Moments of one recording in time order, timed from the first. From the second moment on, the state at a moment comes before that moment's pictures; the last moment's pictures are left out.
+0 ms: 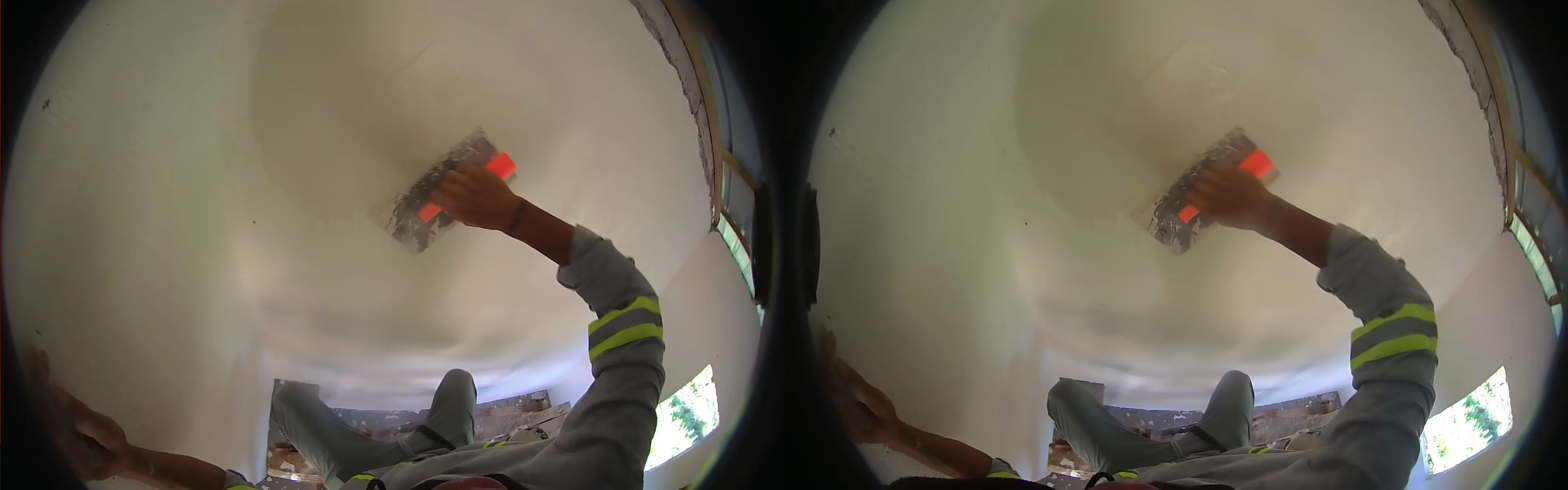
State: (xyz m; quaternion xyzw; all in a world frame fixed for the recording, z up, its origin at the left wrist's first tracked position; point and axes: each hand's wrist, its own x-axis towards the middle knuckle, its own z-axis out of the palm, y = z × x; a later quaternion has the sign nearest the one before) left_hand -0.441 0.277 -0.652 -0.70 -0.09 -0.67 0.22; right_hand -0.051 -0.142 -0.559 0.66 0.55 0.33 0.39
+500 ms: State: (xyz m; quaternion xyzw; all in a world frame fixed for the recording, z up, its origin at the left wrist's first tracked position) left_hand -0.495 0.364 -0.700 -0.55 -0.21 -0.63 0.51; right_hand -0.061 -0.039 -0.605 0.87 0.31 0.35 0.17
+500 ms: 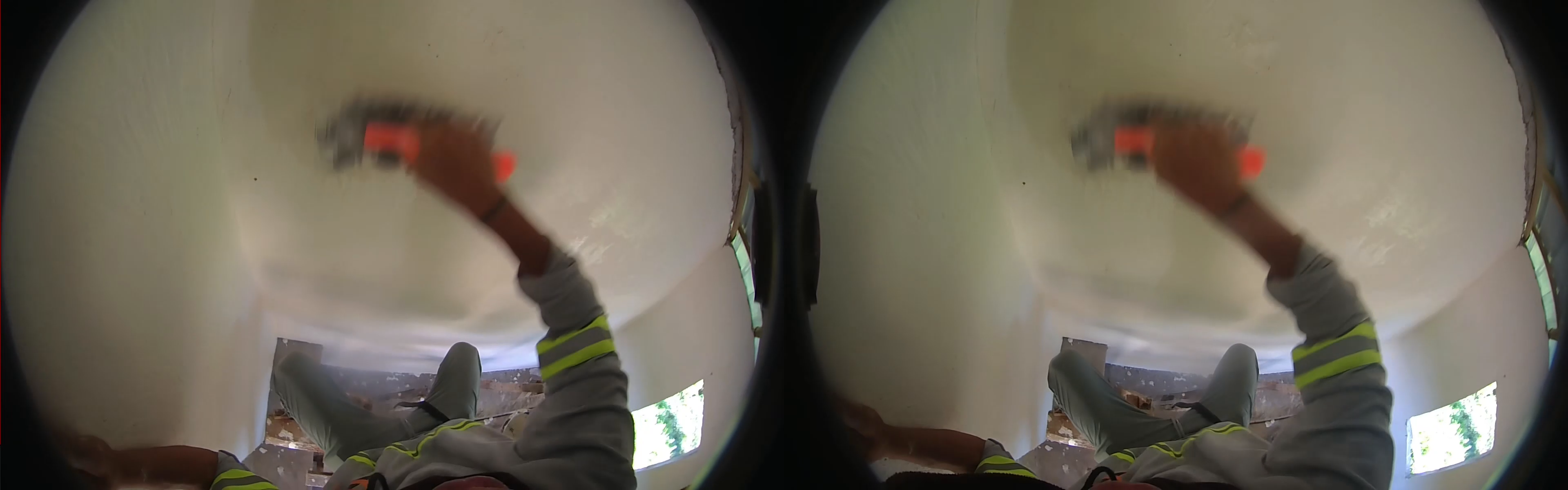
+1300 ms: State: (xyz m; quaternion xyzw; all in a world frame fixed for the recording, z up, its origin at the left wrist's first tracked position) left_hand -0.447 0.313 -0.663 -0.67 -0.07 -0.70 0.26; right_hand -0.066 -0.011 -0.373 0.75 0.17 0.64 0.03
